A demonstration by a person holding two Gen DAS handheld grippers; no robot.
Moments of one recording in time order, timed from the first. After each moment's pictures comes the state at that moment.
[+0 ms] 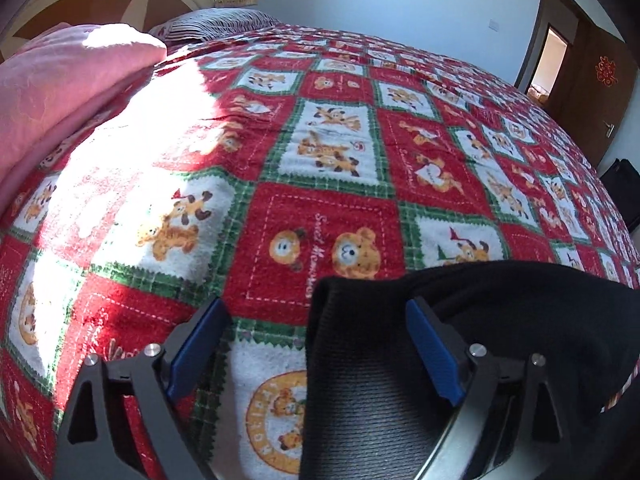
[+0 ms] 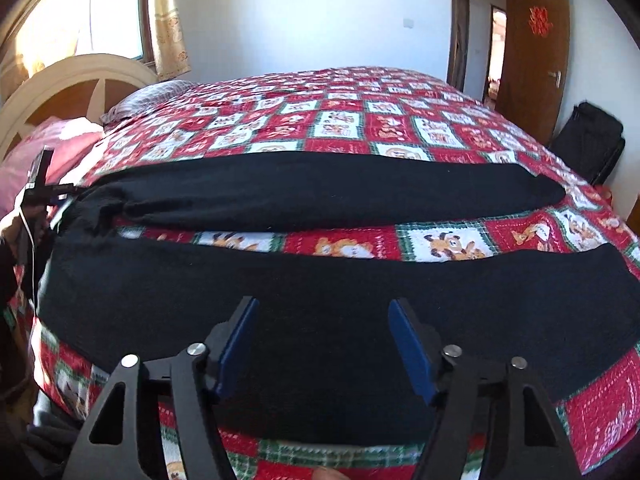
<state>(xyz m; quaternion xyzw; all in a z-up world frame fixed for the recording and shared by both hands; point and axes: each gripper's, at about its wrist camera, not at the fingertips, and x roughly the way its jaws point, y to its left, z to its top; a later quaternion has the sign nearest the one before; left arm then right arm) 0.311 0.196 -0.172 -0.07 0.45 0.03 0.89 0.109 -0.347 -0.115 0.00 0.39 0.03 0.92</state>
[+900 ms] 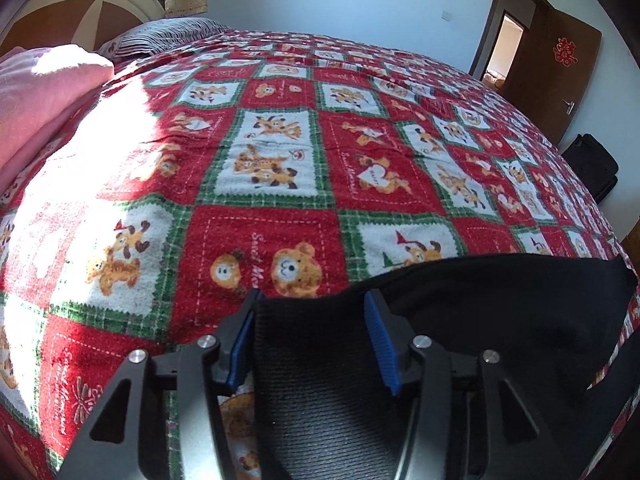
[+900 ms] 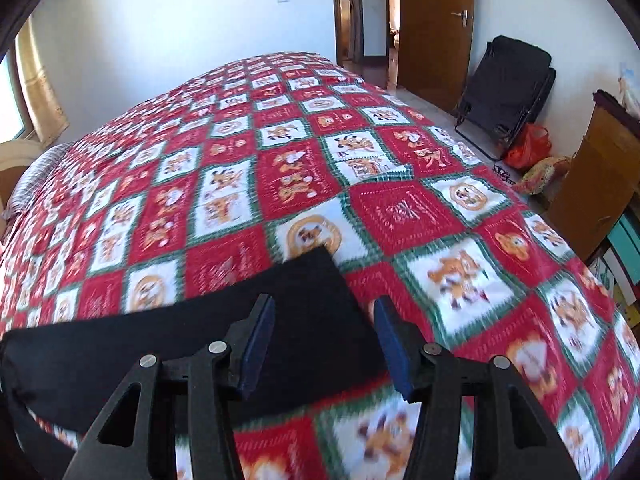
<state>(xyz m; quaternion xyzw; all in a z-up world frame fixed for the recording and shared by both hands) 0.324 0.181 -0.167 -0.06 0.44 -0.06 0.89 0.292 -0.595 -0.069 0.07 0.43 -0.13 0.89</state>
